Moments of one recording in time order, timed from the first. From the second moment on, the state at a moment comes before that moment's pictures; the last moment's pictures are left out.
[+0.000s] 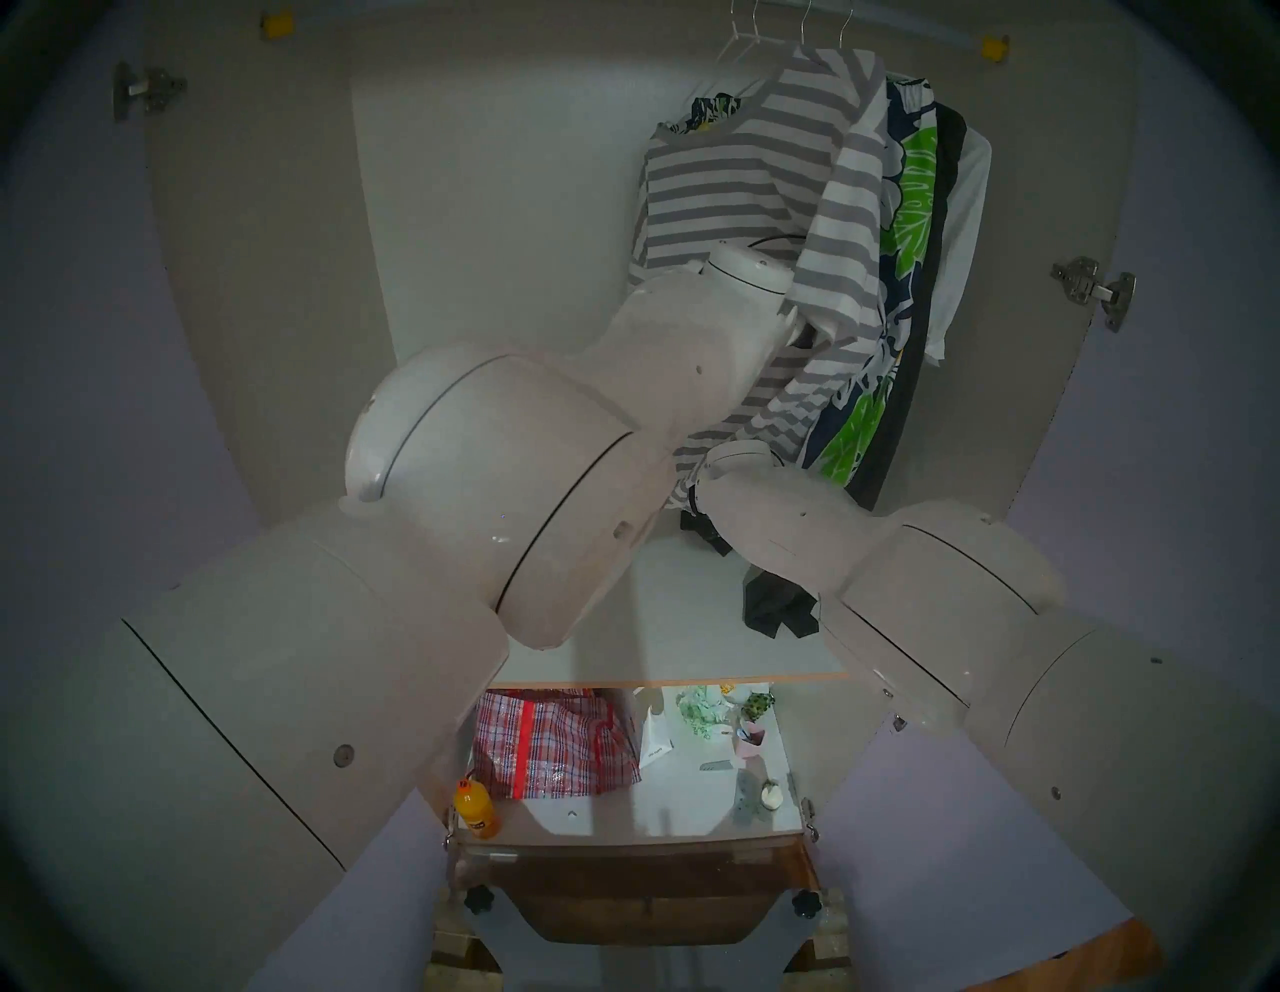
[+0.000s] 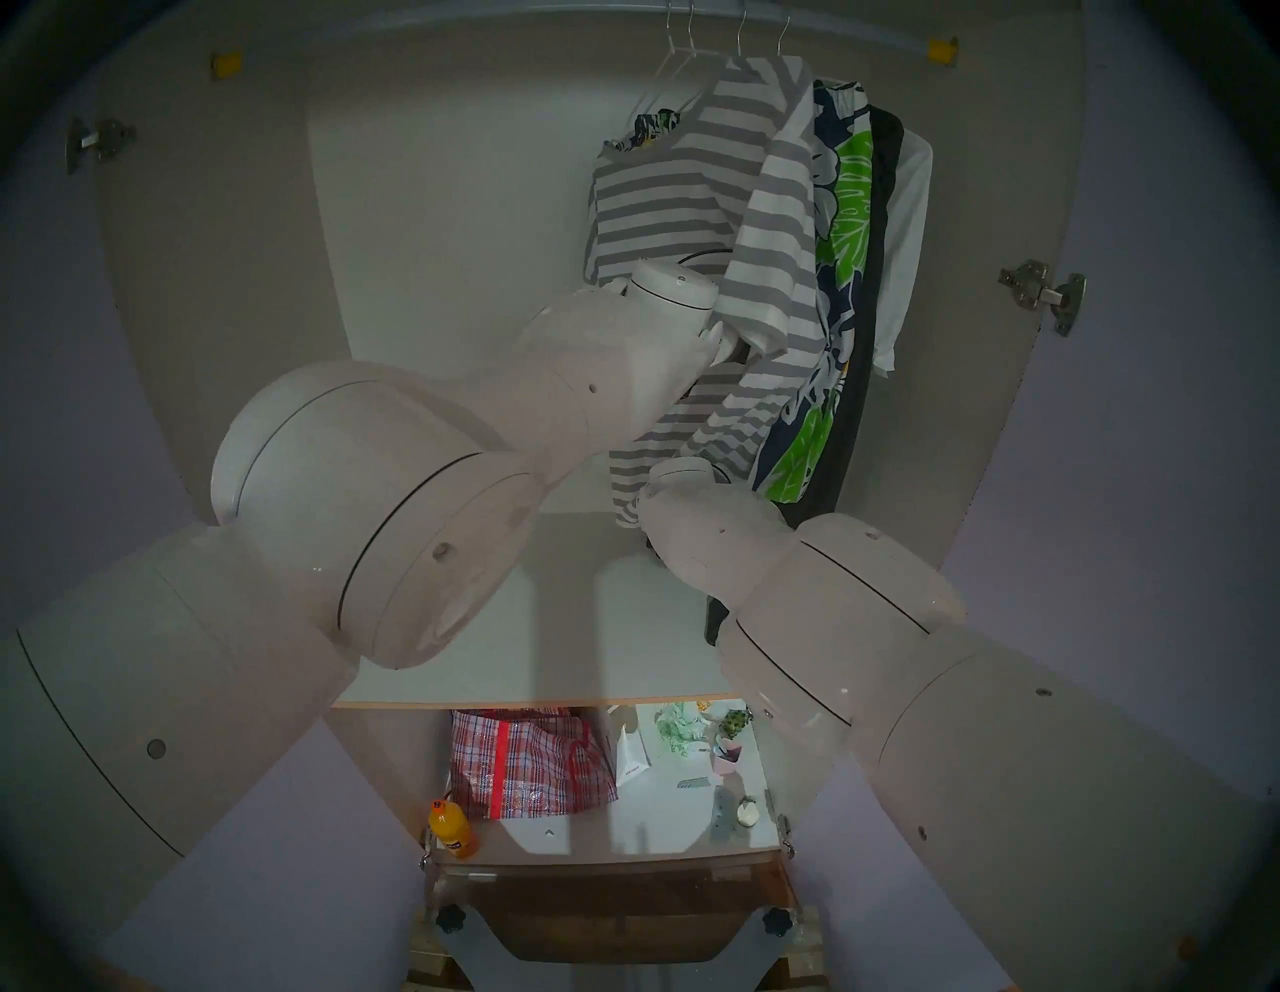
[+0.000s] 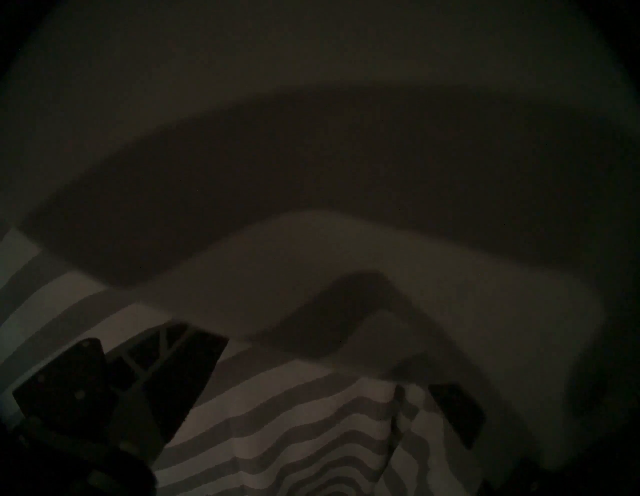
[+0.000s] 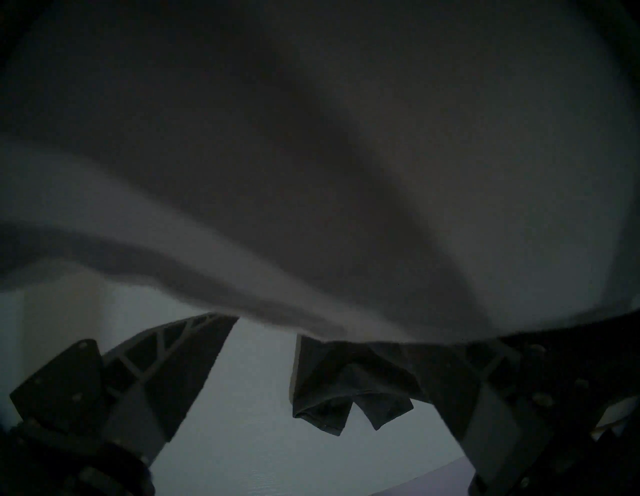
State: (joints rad) left arm 0.07 -1.98 -1.11 -0.19 -0.13 0.17 -0.38; right arm -0.36 -1.69 0.66 -0.10 0.94 0.57 -0.42
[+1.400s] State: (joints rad) left arm 0.08 -1.99 -1.02 -0.27 -0.13 0.16 -0.50; right arm -0.36 -1.69 0.66 -0.10 0.94 0.57 -0.42
